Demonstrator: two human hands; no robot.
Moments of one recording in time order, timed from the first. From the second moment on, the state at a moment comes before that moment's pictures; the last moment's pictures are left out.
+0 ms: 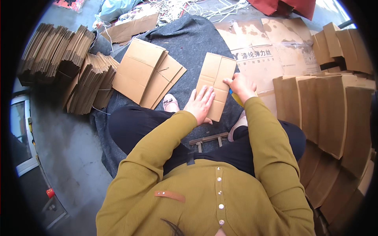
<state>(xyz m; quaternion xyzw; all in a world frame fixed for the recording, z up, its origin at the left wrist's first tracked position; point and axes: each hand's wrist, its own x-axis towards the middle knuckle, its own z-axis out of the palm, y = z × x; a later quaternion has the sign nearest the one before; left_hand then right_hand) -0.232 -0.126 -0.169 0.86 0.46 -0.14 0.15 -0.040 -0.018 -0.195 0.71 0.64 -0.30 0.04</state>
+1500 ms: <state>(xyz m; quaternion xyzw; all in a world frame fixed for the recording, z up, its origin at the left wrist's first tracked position) -0.217 -0.066 -0.159 0.86 0.34 -0.36 0.14 0.001 -0.039 -0.050 0.56 0.46 -0.48 -0.50</state>
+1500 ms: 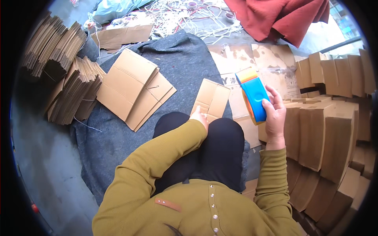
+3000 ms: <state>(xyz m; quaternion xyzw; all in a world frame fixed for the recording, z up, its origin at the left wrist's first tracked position) -0.307 0.058 -0.265 0.21 0.56 0.28 0.75 0.025 0.033 -0.128 0.59 0.57 -0.54 -0.17</state>
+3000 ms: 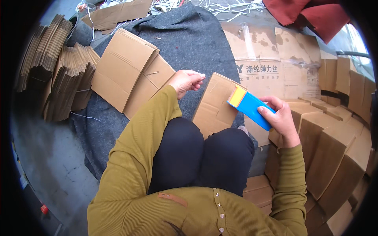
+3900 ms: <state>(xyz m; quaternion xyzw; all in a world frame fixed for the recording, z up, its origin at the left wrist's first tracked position) -0.221 0.107 -0.217 0.76 0.44 -0.01 0.48 0.050 0.033 -0.156 0.58 0.58 -0.55 -0.16</state>
